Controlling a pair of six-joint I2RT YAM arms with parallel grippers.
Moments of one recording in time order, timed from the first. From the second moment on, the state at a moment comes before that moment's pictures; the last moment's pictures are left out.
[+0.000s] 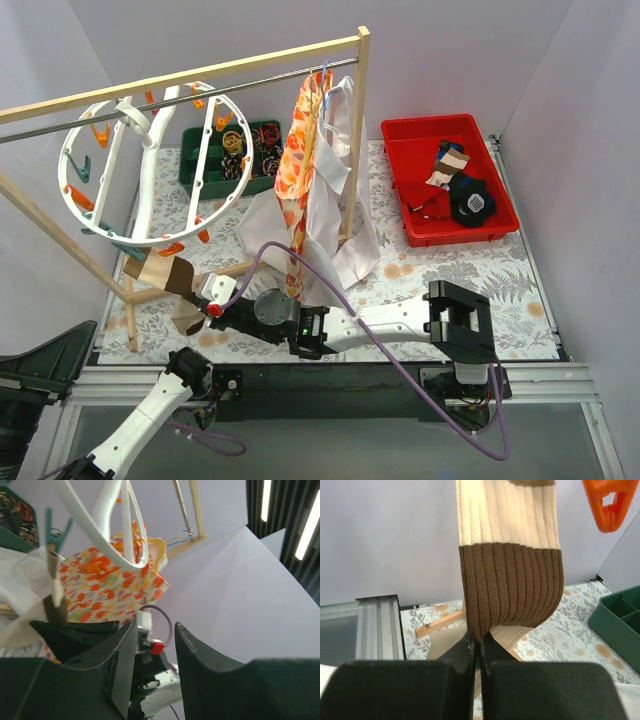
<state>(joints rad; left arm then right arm) -0.56 0.22 1.67 -1.19 -0.28 -1.04 1.52 1.88 1.33 0.69 0.25 -0.18</state>
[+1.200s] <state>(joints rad) -0.51 0.37 1.40 -1.00 -0.52 -0.87 1.52 1.67 1.14 0.69 0.10 -0.14</state>
